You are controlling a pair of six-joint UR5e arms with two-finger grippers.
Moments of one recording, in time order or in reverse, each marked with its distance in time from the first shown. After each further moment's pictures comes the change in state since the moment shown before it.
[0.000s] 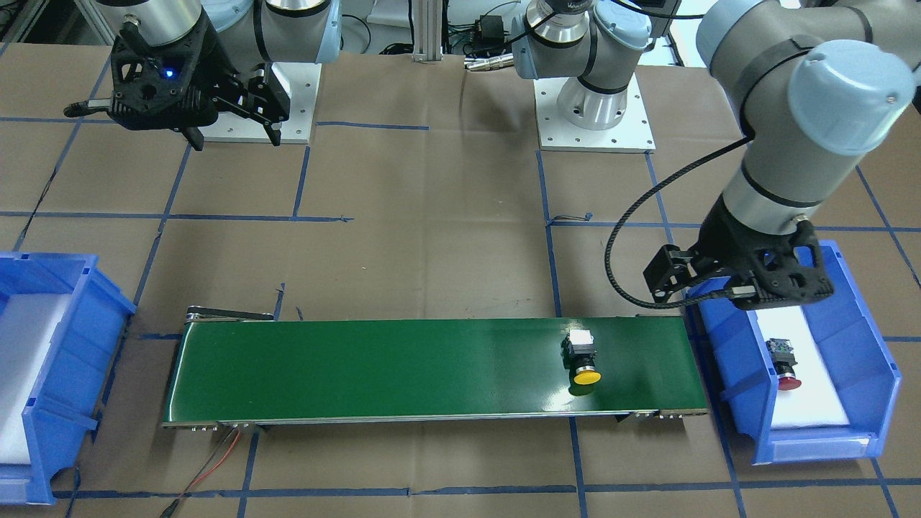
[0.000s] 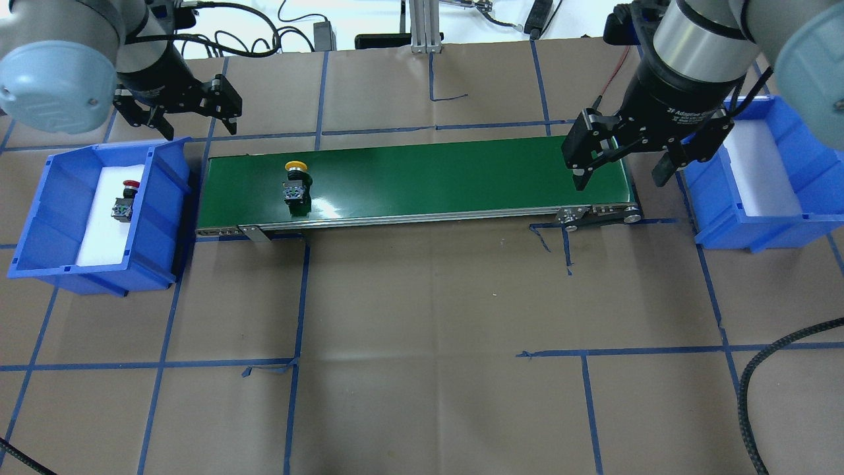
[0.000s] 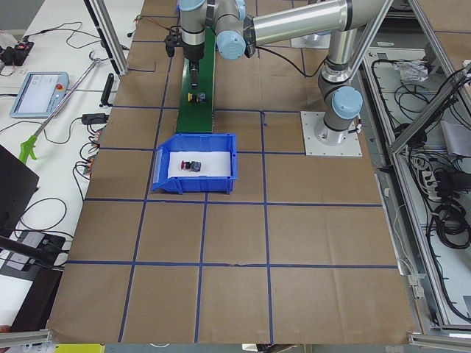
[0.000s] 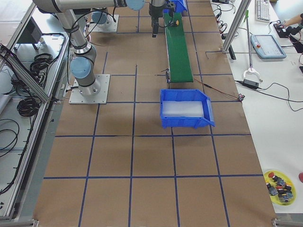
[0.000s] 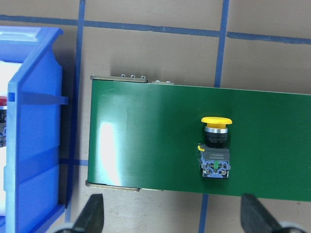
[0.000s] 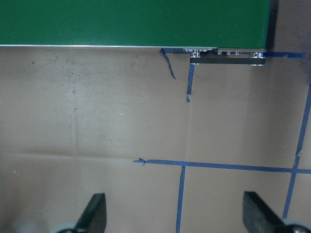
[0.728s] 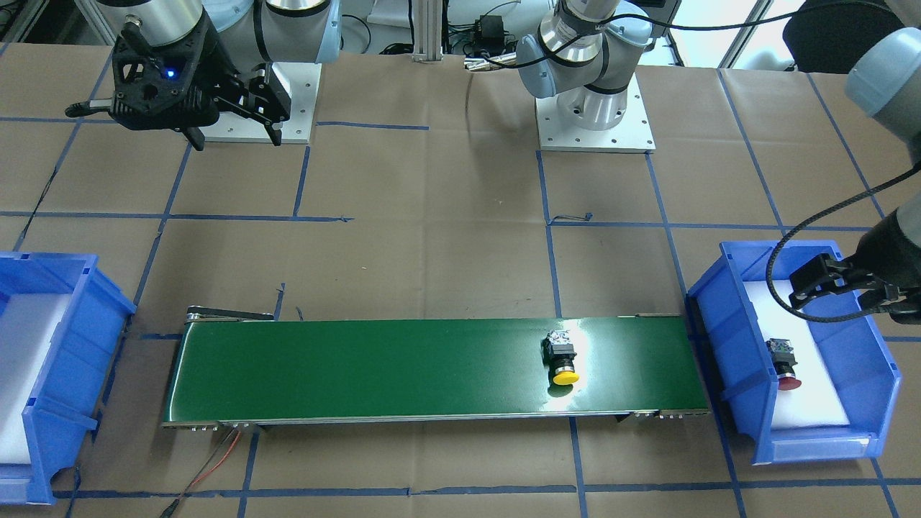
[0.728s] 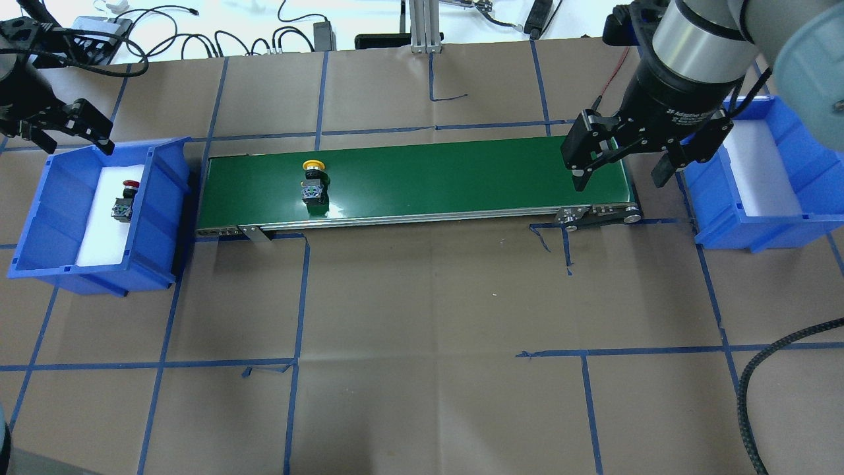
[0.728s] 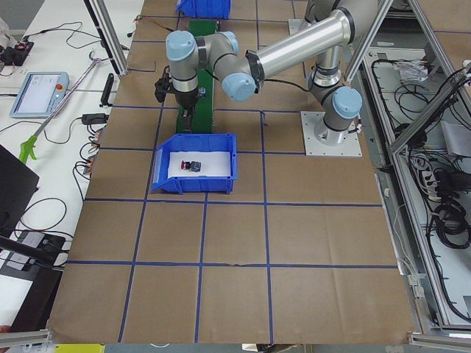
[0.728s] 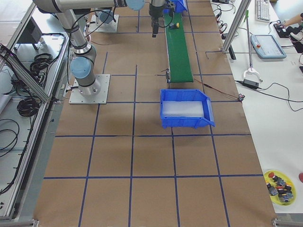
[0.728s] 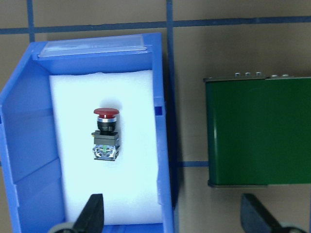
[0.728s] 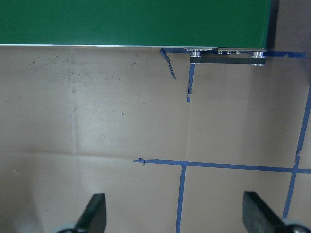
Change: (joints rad) left arm 0.316 -0.082 0.033 0.003 0.000 0.458; right arm 0.001 0.000 0.001 0.000 0.000 0.000
